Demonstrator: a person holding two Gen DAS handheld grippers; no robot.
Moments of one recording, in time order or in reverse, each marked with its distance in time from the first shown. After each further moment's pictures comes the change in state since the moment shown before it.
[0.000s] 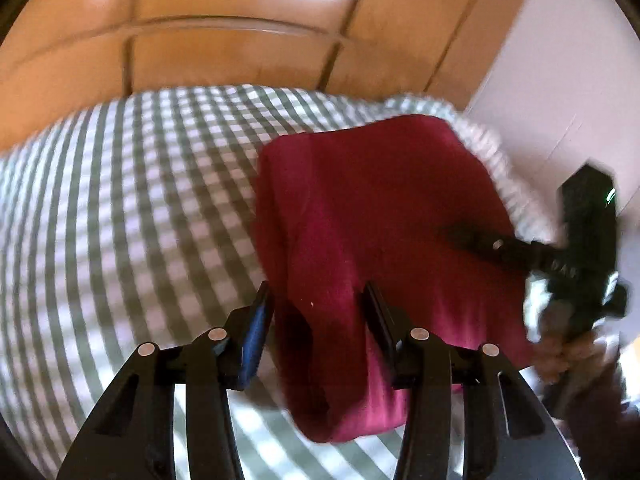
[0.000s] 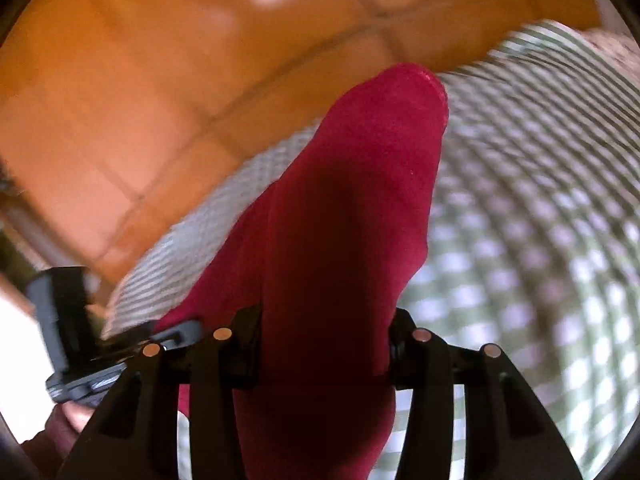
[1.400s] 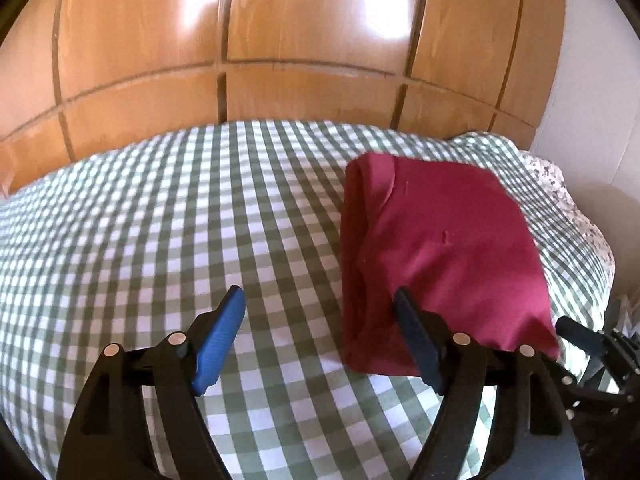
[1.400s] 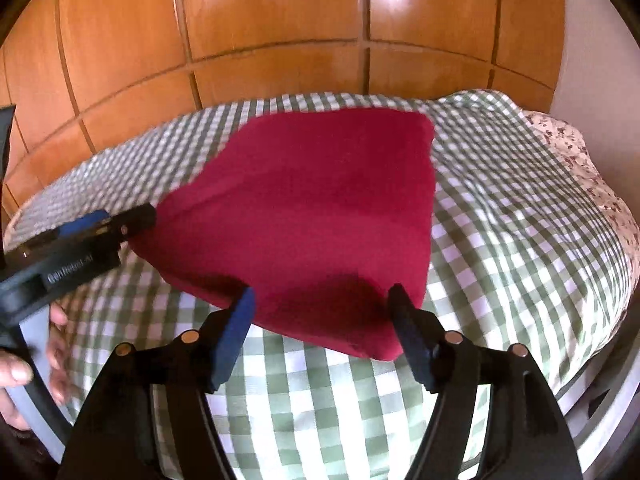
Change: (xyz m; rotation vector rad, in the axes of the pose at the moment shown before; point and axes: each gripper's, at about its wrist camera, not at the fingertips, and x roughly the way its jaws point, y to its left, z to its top) left arm -0.062 -0.008 -0.058 -0.138 -0.207 0.254; right arm -0.049 0.086 -0.102 -0.289 -0.112 -0.388
